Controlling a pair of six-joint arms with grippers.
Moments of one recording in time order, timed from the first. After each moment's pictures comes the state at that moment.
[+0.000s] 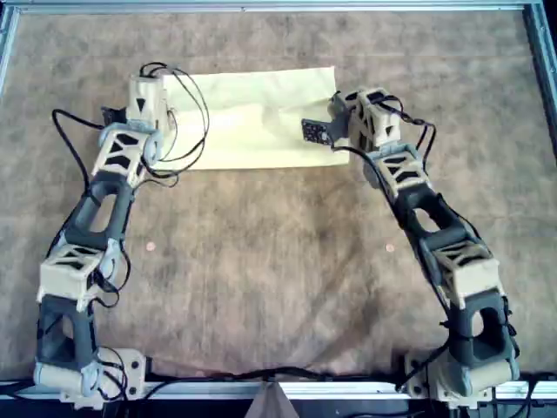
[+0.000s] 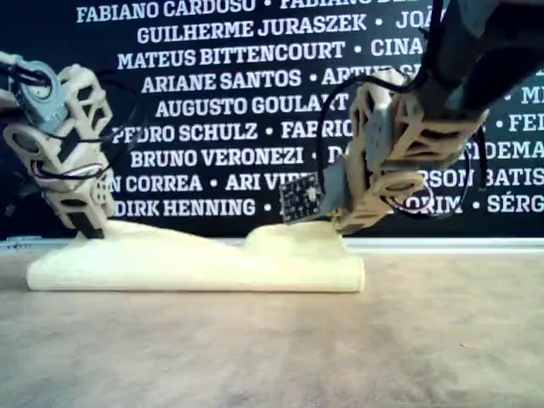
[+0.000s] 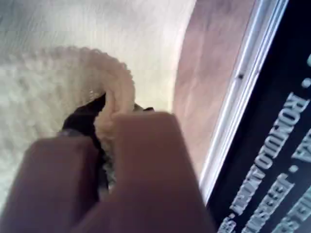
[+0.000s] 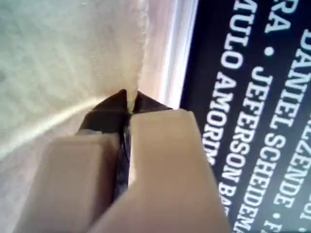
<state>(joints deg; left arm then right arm) -11.3 44.7 39.7 38.4 -9.6 -7.9 20.7 35.6 47.5 5.3 3.3 1.9</state>
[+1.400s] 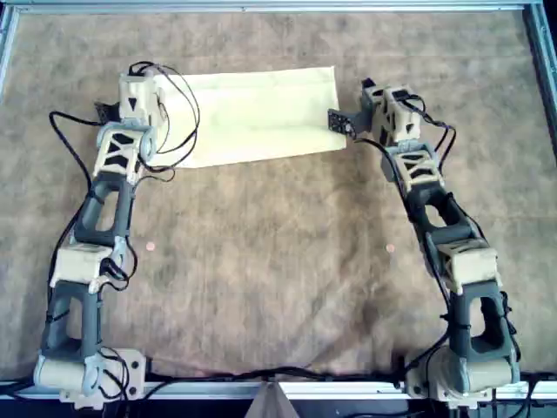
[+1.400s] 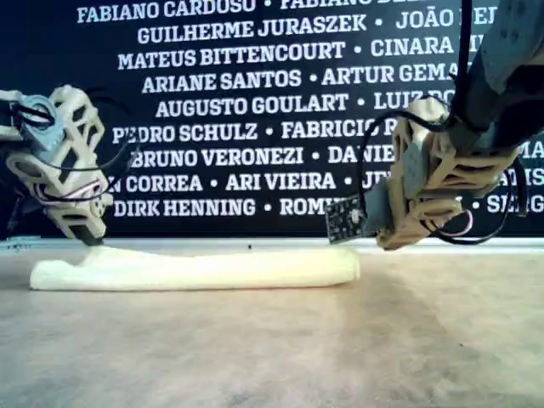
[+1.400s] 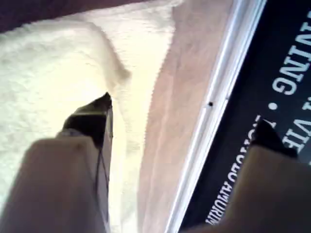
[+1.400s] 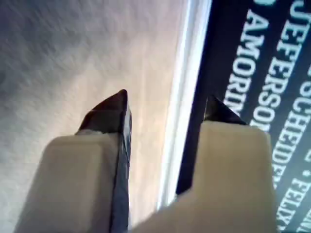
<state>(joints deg) -9.5 28.0 17.5 38.6 -9.5 -7.9 13.9 26.9 38.1 5.3 4.3 1.9</state>
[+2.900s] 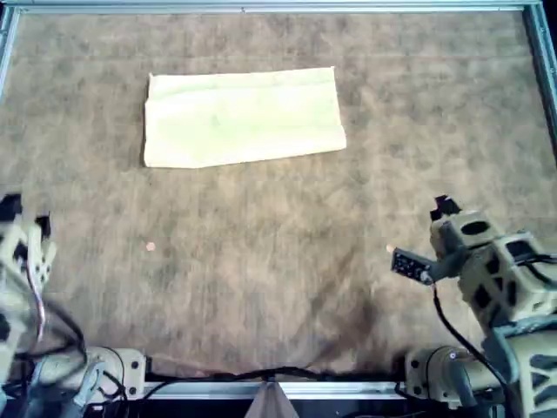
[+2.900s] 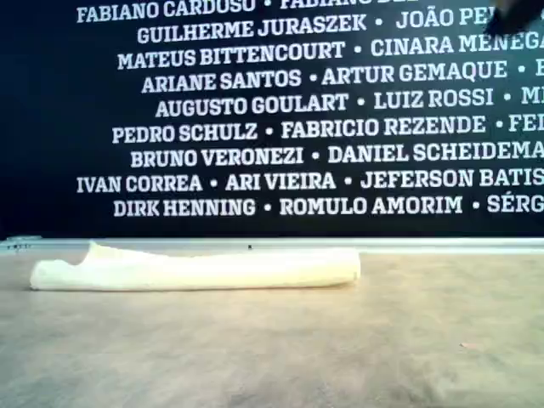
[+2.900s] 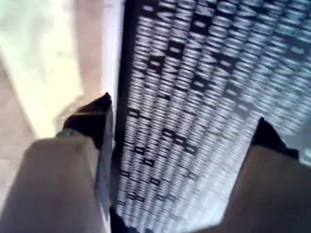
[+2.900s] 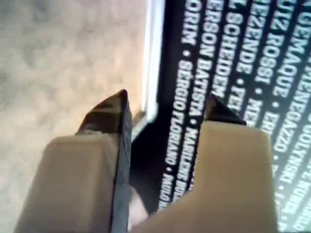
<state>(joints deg) -11.9 167.1 105.4 75.6 -9.5 -8.4 14.4 171.2 139.7 52.6 4.3 2.0</state>
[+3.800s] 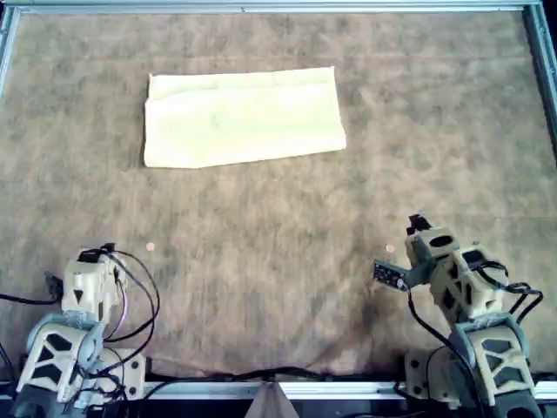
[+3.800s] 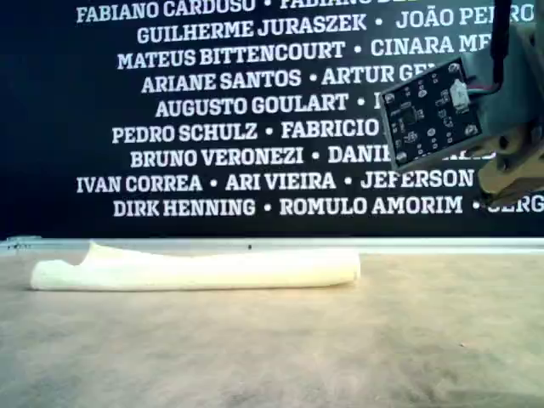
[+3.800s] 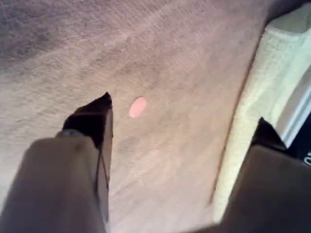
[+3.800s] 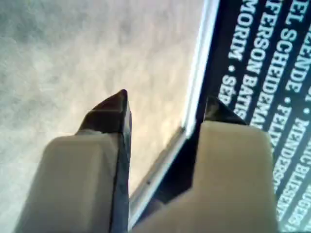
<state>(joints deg) -12.0 177.6 173.5 44.9 -9.3 -8.2 14.6 176.9 171.7 31.2 3.3 2.0</state>
